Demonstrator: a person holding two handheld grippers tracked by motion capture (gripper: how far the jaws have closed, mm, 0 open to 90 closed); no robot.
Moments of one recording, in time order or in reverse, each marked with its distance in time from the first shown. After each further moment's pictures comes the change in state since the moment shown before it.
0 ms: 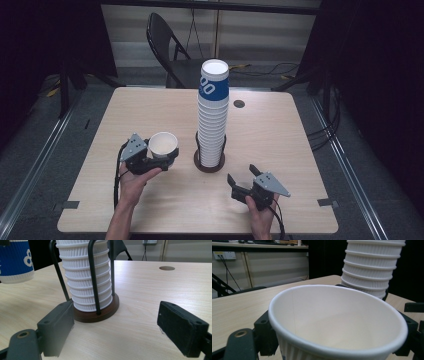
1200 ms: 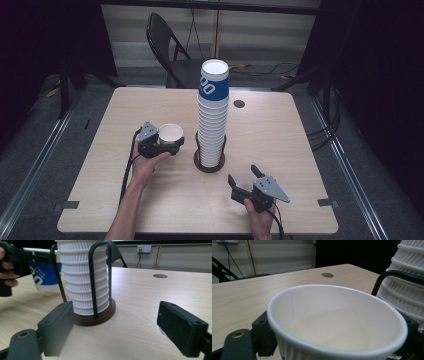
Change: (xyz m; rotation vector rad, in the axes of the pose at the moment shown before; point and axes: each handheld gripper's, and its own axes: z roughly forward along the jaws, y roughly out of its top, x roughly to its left) left arm 0.036 -0.019 0.062 0.080 0.024 -0.037; right arm 0.005 -0.003 -0.005 -0.059 -0.039 -0.035
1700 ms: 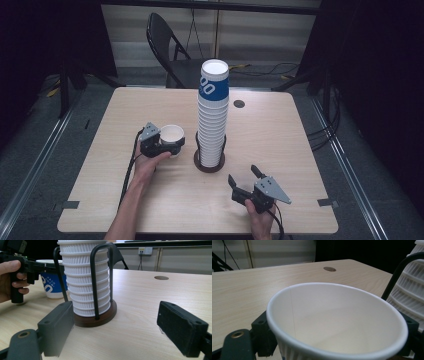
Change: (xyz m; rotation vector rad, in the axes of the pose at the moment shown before) left arm 0.010 -0.014 0.012 0.032 0.004 -0.029; right arm -0.001 -0.001 -0.002 -0.012 0.013 0.001
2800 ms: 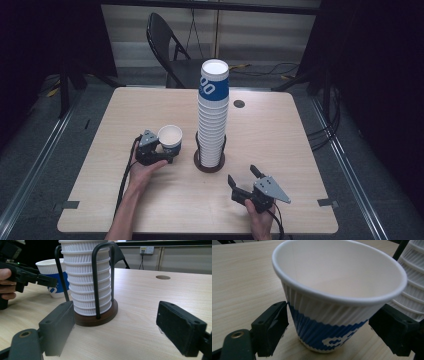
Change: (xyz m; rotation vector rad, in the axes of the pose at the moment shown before) left arm -0.005 -0.014 -0.021 0.147 0.058 0.001; right arm 0.000 0.000 0.001 0.006 0.007 -0.003
